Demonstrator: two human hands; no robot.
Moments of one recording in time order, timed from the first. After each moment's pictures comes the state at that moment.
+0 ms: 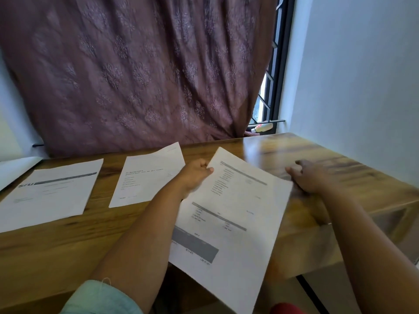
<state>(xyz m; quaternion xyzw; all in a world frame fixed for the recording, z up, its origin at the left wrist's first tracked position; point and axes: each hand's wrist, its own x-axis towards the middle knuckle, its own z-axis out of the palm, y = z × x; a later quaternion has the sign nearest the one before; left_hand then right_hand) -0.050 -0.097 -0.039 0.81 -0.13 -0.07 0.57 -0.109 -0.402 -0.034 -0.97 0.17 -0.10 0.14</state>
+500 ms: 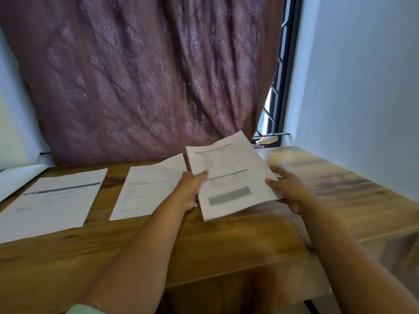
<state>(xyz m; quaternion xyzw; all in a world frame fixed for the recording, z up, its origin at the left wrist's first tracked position) -0.045 -0.098 -0.034 0.68 0.01 -0.05 0.73 -0.085 -0.348 -0.033 -0.78 0.09 -0.06 0.62</state>
